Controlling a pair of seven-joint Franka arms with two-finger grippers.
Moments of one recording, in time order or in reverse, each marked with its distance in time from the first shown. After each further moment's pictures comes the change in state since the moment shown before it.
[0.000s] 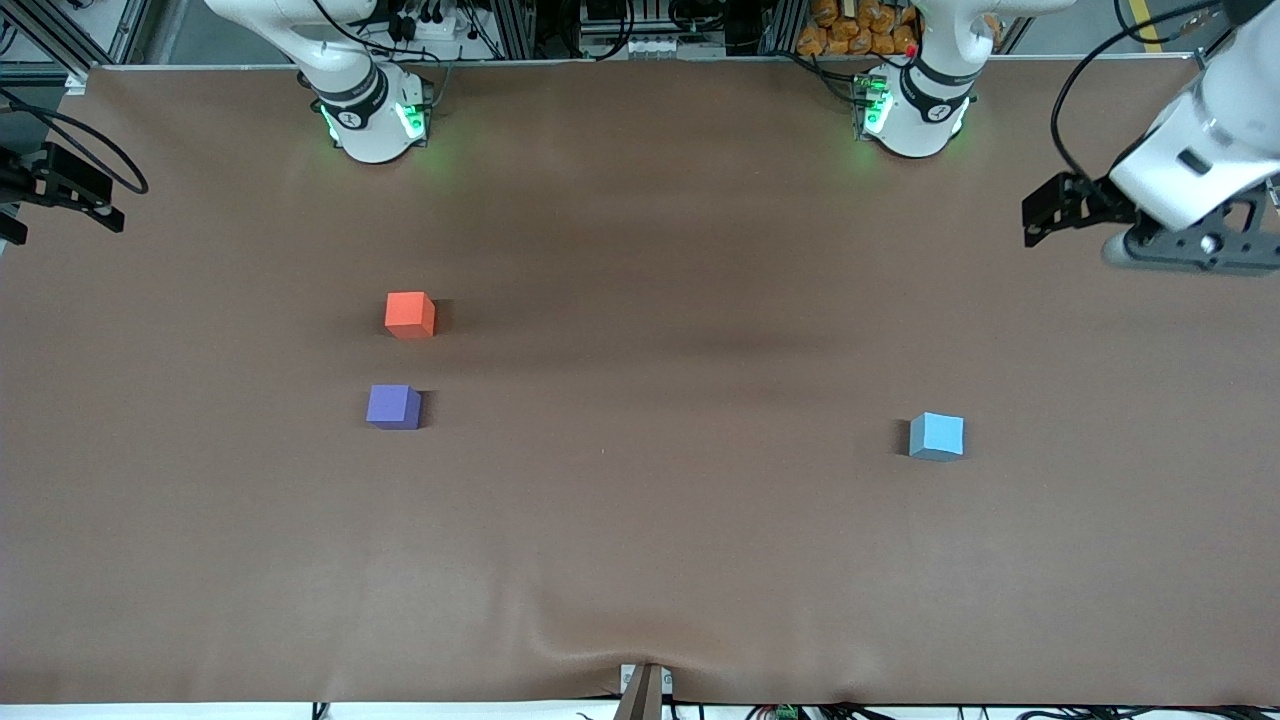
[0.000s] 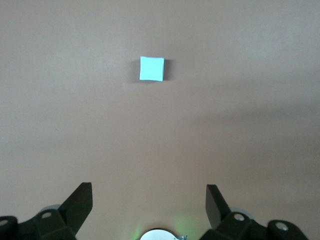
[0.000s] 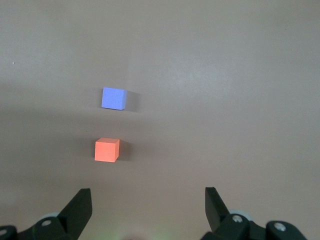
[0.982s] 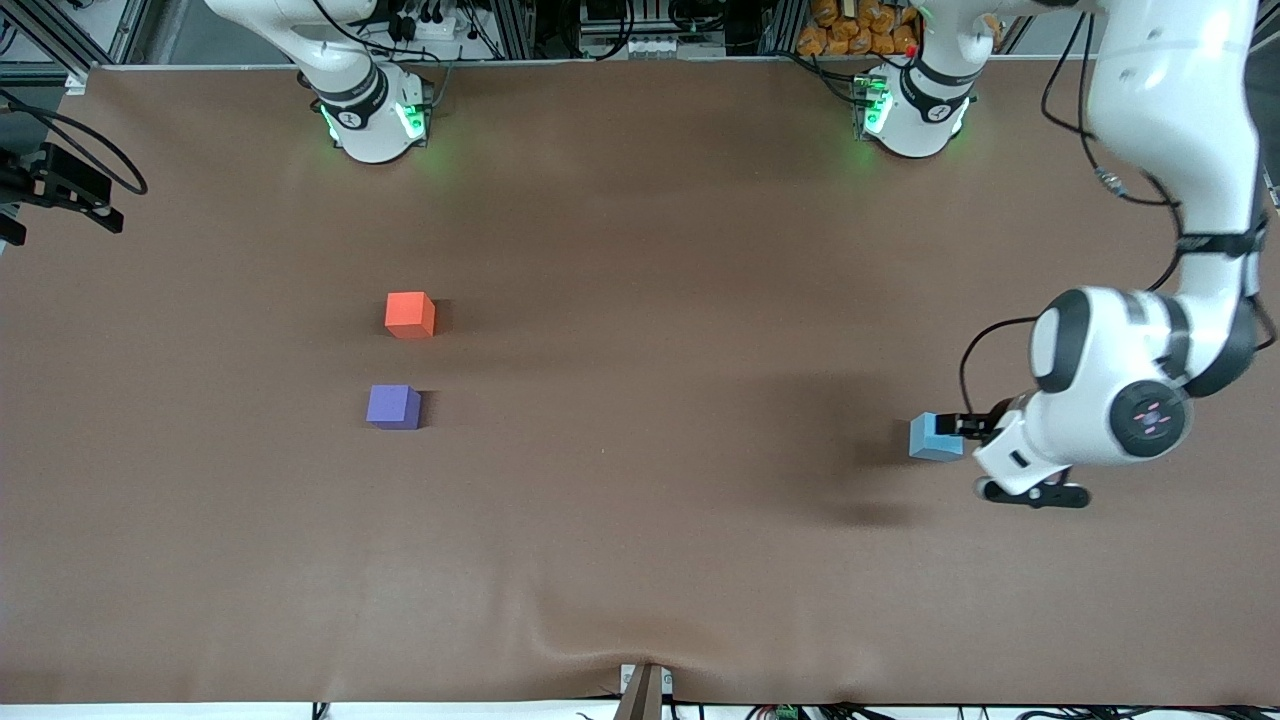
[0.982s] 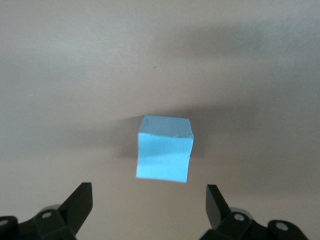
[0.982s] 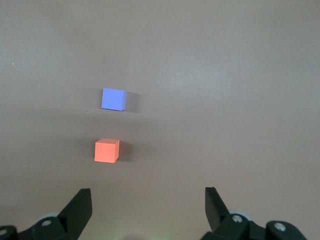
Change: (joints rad) left arm 0.049 0.566 0.003 -0.005 0.056 0.472 -0.004; right arm 0.000 0.003 0.000 0.004 0.000 0.000 0.000
